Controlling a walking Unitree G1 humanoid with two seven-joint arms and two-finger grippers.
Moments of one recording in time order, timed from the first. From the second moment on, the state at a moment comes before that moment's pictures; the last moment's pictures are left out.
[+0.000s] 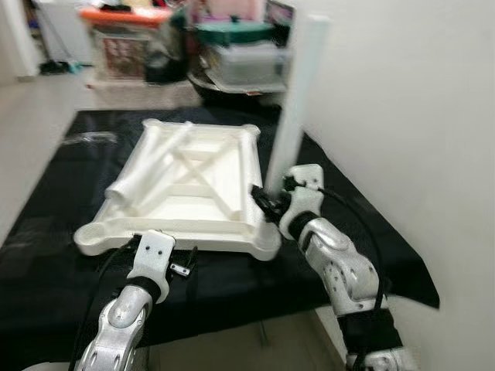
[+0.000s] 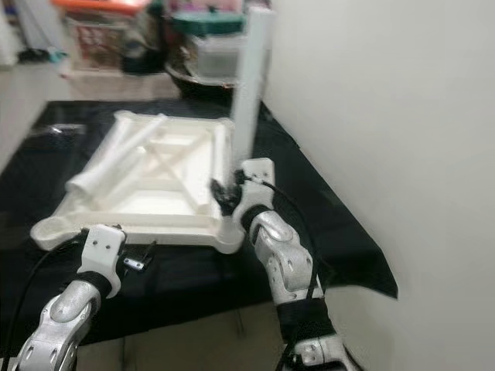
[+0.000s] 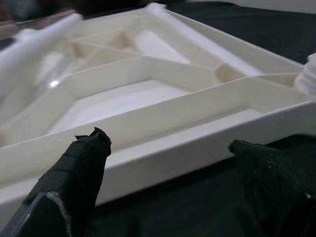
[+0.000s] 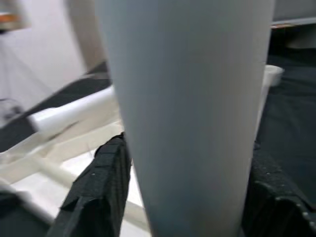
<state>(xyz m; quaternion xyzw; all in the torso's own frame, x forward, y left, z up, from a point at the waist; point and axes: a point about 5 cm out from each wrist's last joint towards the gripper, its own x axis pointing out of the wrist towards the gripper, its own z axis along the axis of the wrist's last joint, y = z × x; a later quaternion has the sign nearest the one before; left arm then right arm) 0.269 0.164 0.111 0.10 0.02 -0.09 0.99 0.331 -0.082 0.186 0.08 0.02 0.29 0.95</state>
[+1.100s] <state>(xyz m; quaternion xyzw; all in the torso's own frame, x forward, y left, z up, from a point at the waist) 0.264 0.164 0.105 0.10 0.02 -0.08 0.99 0.339 -0.121 0.174 0.07 0.03 0.01 1.00</state>
